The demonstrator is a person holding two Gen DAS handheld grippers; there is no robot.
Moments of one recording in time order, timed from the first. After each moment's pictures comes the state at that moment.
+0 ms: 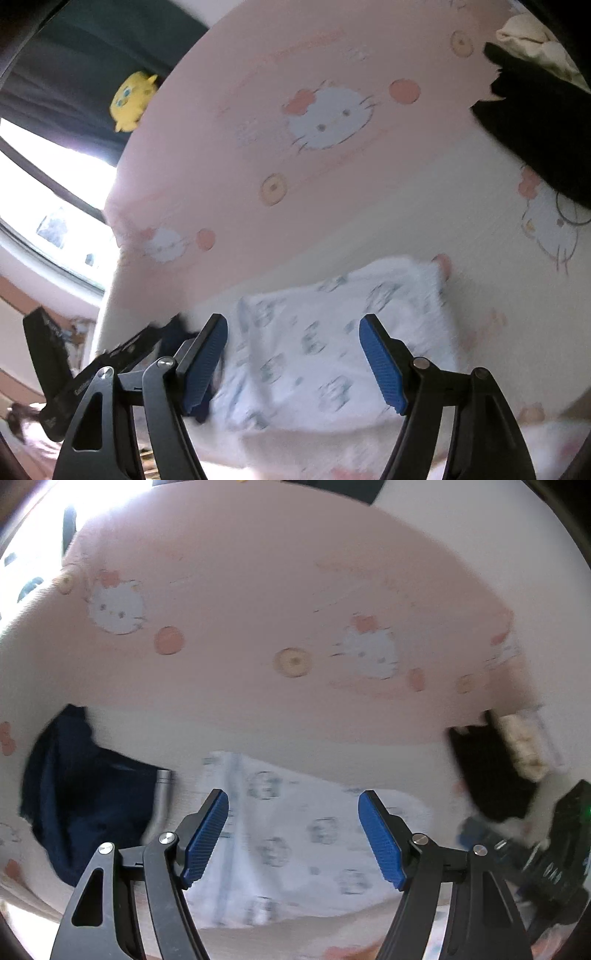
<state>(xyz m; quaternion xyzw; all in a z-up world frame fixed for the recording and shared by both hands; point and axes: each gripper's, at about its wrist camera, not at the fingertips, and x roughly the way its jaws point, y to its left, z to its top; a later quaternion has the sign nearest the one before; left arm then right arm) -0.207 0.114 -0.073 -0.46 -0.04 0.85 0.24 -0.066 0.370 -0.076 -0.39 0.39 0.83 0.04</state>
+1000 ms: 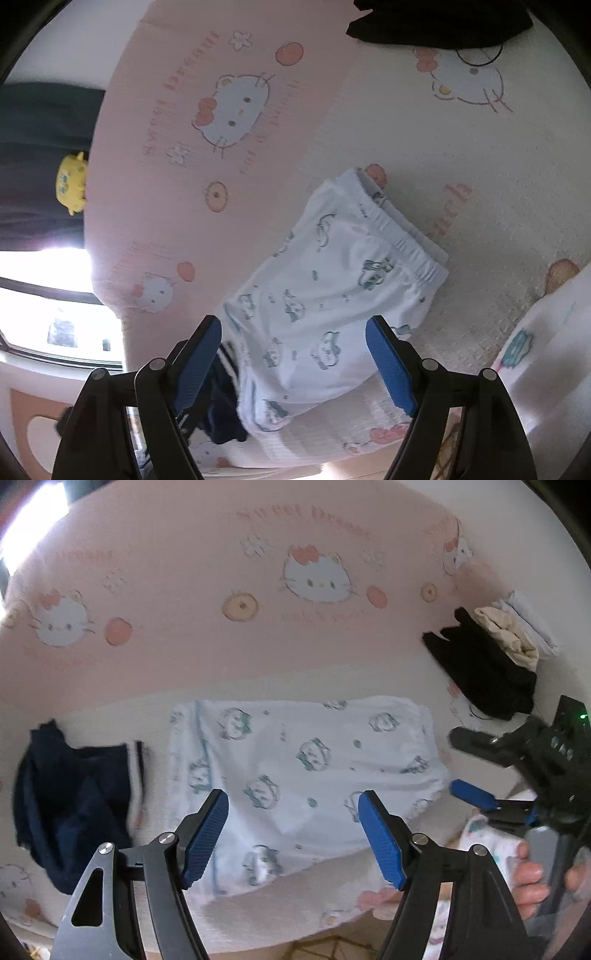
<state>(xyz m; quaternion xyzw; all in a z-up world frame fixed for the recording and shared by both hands) -0.162 0.136 -0.133 -0.49 0.12 0.81 0.30 -0.021 0.369 -0.152 -0.35 0.56 0.74 0.14</state>
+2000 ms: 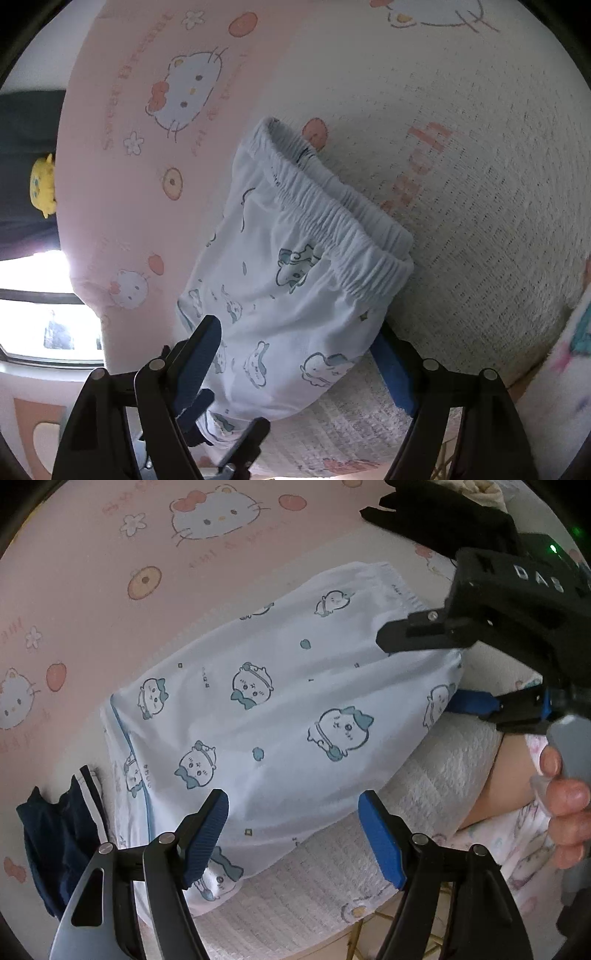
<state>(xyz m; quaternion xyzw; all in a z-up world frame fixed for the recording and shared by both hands) -0.112 0.194 -0.214 -0.48 0.34 0.74 0.33 -0.019 0.380 -0.234 -0.37 0.59 0.70 0.13</state>
